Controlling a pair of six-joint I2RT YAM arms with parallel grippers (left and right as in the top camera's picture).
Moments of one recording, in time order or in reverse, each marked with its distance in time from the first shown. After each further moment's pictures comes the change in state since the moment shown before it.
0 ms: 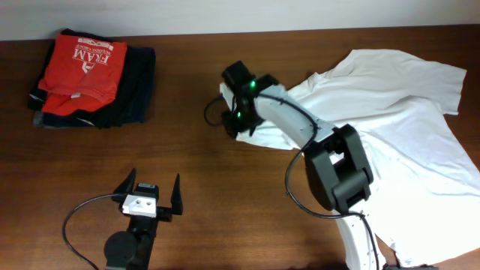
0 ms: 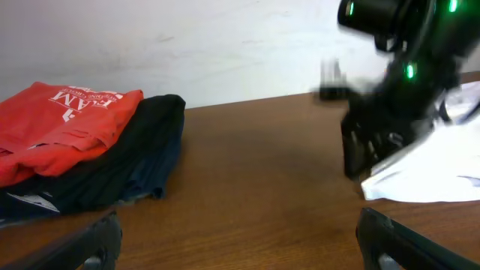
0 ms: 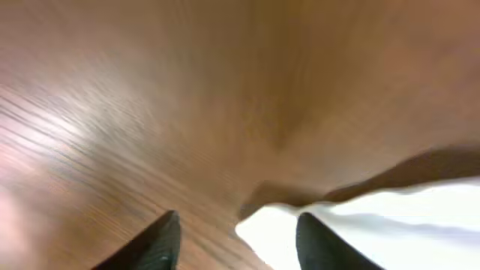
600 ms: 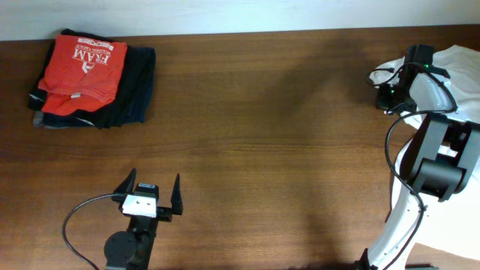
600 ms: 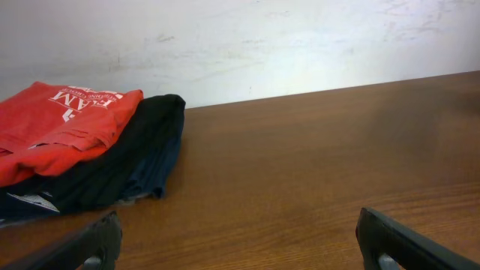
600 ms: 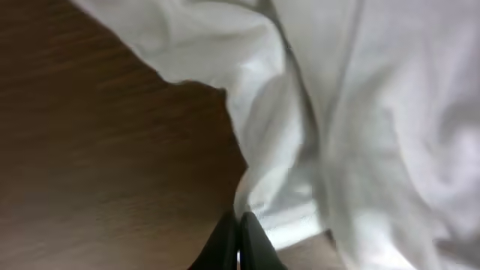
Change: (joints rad) left arm 0.000 0.000 0.000 0.000 0.000 0.000; right arm -0.839 -0.011 -0.161 0.171 0.196 -0.131
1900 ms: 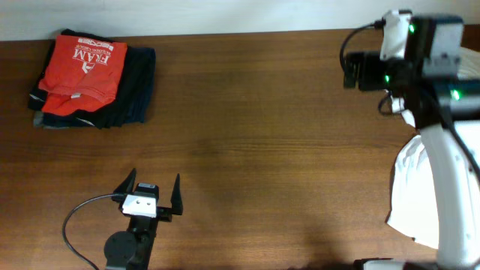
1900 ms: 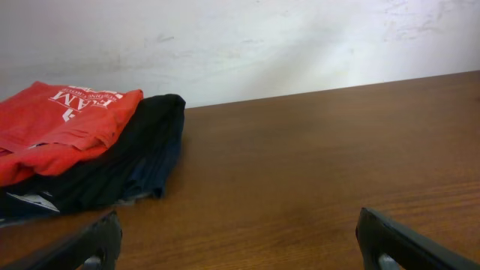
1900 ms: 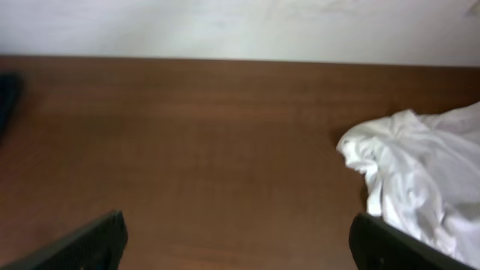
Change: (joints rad) left arm 0.000 0.000 0.001 0.000 0.000 0.000; right arm 0.329 -0.779 -0.025 -0.184 -0.034 0.040
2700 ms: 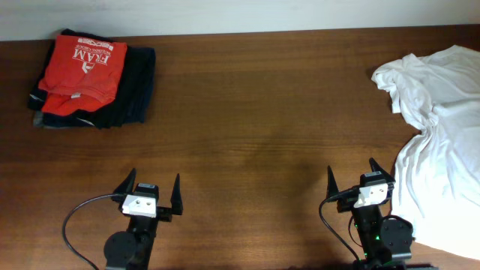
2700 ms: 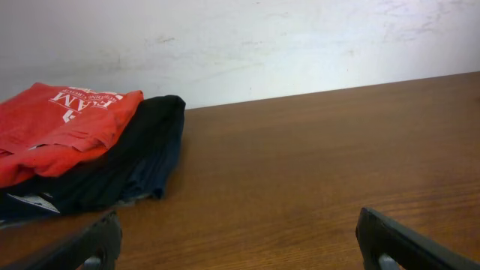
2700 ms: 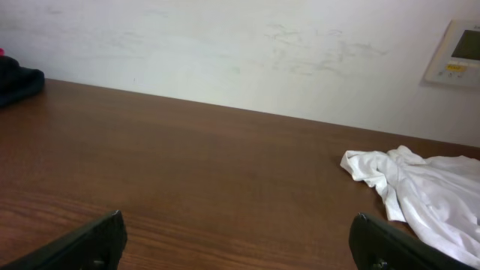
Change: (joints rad) left arm 0.000 -0.001 0.002 -0.002 0.000 0.000; right arm 0.027 -1.497 -1.741 0.906 -0.029 -0.109
